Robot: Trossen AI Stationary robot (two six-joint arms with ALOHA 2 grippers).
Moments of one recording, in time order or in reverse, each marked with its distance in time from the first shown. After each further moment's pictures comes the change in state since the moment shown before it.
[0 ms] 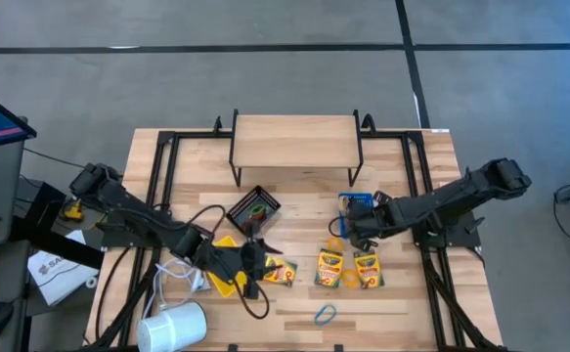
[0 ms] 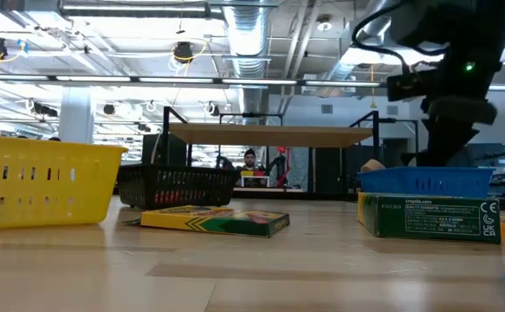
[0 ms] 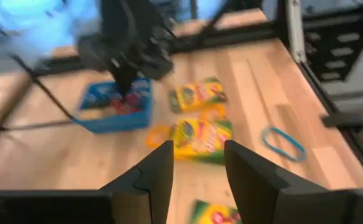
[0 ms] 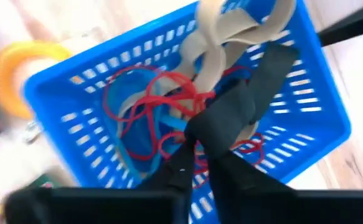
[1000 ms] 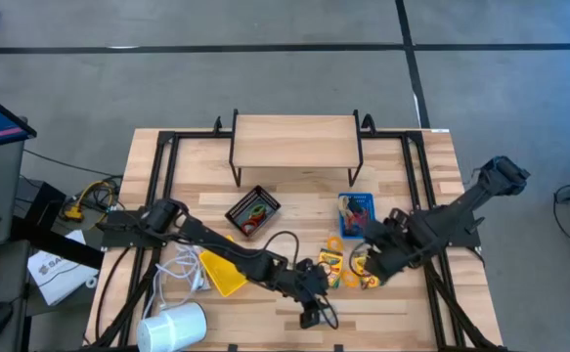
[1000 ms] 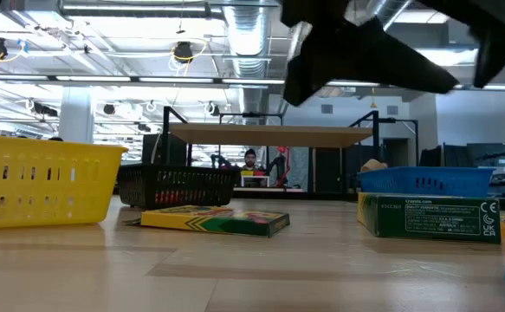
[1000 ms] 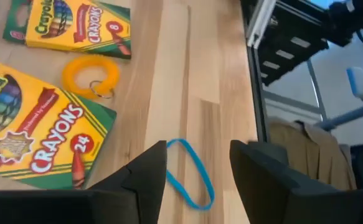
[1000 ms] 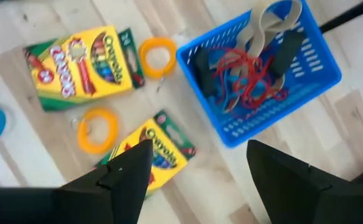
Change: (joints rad) left arm 0.100 0.658 0.546 -0.035 0.449 -0.478; right arm 0.372 0.001 0.379 -0.426 -0.004 0.427
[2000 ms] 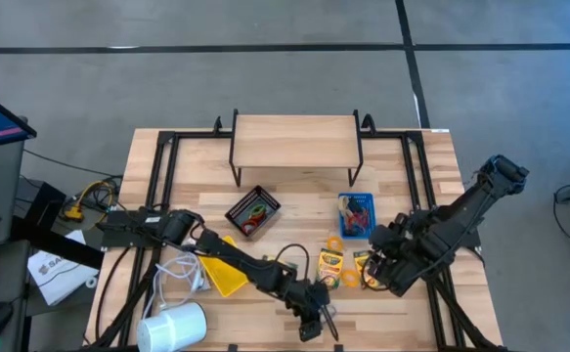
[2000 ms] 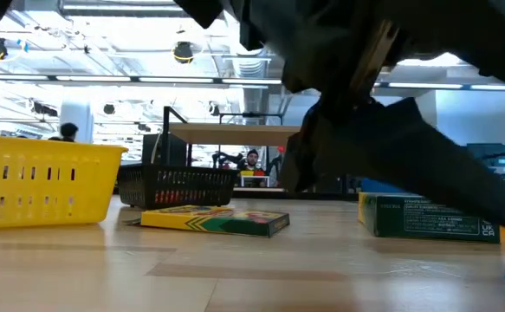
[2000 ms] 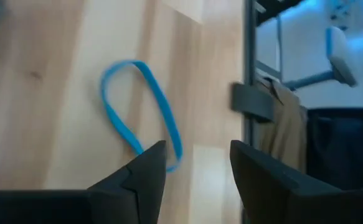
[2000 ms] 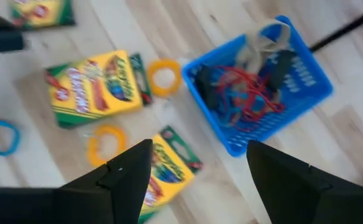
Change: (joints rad) left arm -0.013 0.164 0.082 -0.011 0.241 -0.165; right arm 0.117 0.000 0.000 -0.003 0.138 0.132
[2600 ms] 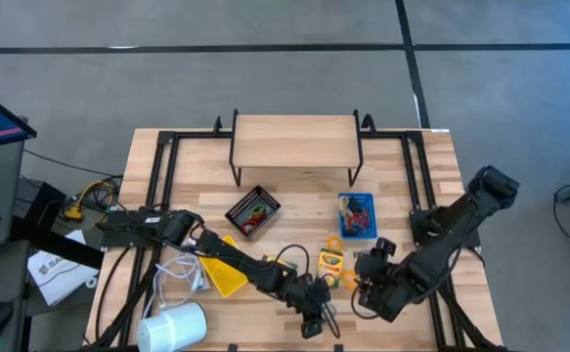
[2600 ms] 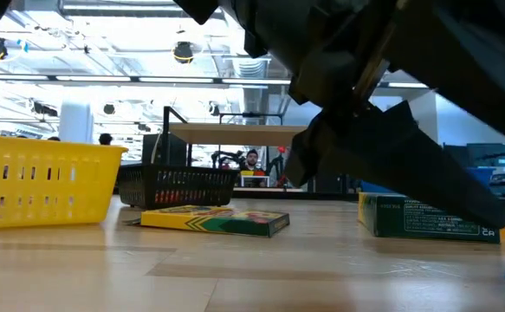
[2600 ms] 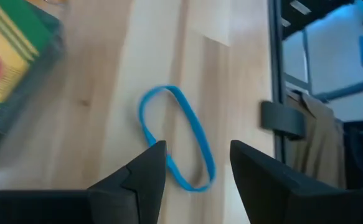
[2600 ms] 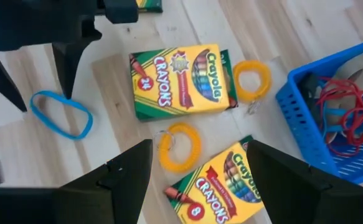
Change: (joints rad) left arm -0.009 0.000 0.003 -0.014 -0.124 0.058; right arm 0.067 0.171 -0.001 0.295 -0.022 -0.110
